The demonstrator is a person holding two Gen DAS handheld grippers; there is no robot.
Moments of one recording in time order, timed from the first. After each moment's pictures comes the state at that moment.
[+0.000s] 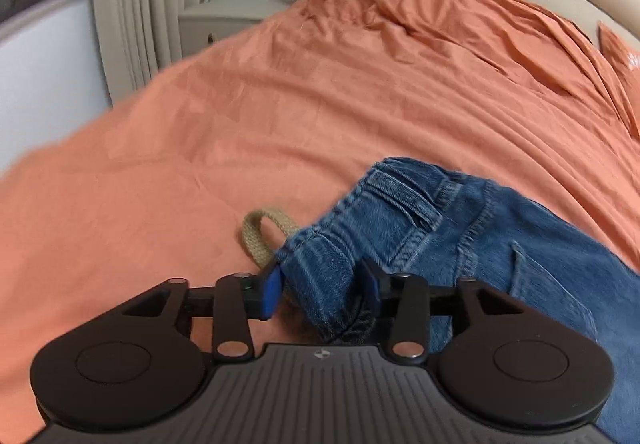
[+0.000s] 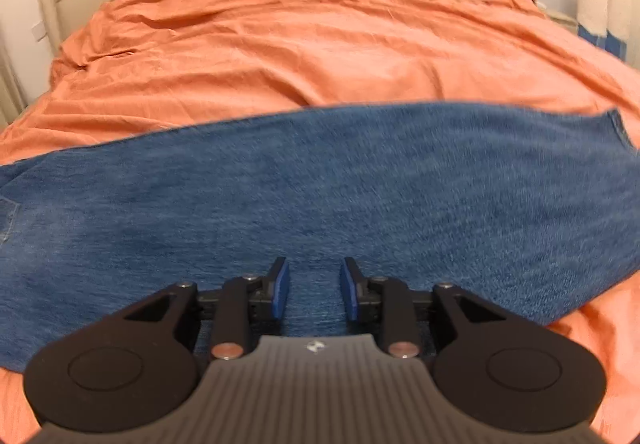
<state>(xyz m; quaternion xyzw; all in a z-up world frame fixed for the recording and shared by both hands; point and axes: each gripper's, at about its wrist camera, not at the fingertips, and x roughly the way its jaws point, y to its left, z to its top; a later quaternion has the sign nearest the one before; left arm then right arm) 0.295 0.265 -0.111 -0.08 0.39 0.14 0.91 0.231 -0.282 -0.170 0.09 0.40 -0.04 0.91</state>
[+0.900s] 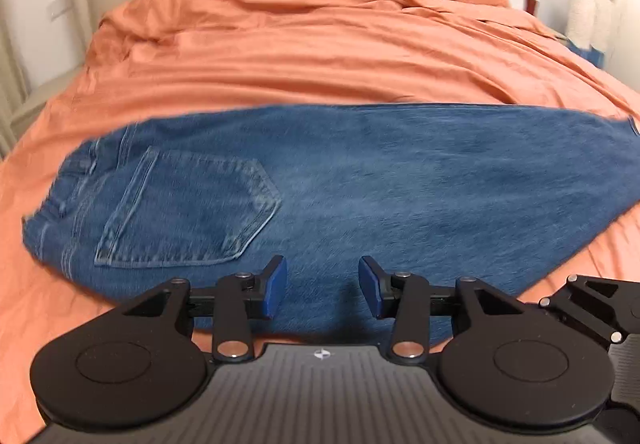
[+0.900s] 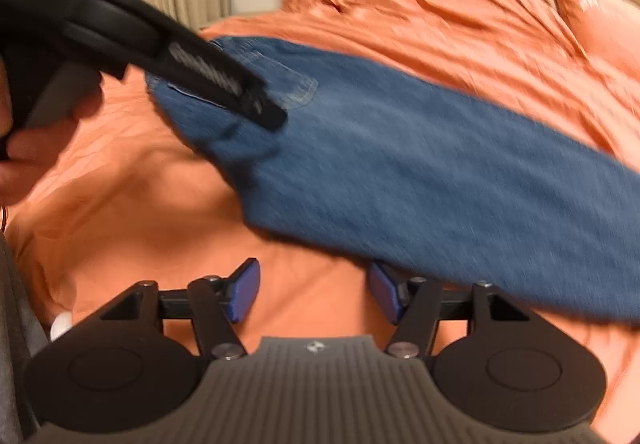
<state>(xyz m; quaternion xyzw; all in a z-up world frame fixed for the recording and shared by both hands) 0.209 0.041 -0.127 0.06 0.40 -0.09 0.91 0.157 -0.069 -0.178 -0.06 0.35 0.23 0.90</state>
